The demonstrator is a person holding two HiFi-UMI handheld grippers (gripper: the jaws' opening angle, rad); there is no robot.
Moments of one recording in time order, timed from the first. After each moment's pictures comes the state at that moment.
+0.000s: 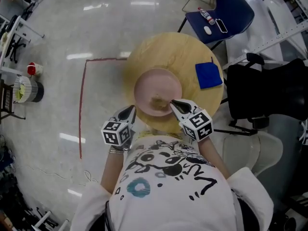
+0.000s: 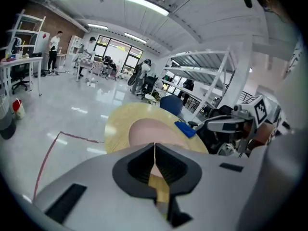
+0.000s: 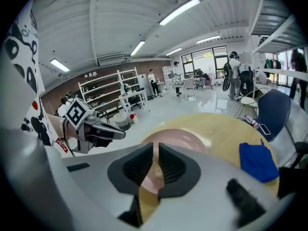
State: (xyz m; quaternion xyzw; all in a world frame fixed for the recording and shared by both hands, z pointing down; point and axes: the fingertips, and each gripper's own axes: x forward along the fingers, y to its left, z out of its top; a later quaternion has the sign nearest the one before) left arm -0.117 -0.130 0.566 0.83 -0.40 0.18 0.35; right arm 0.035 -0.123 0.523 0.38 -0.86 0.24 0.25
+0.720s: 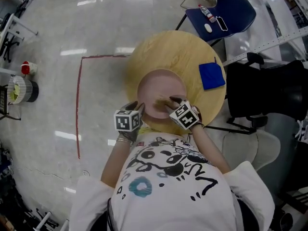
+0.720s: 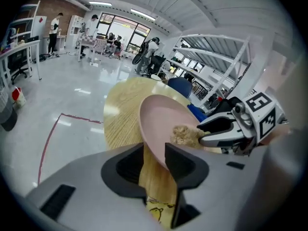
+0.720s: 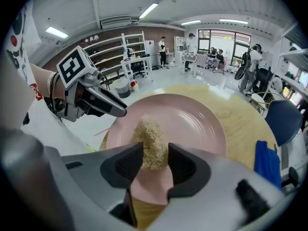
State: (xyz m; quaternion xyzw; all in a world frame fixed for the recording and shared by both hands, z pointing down) left arm -0.104 -0.158 0.655 0.78 -0.37 0.27 0.42; right arm 0.019 -0.143 0.654 0.31 -0.81 0.23 0.43
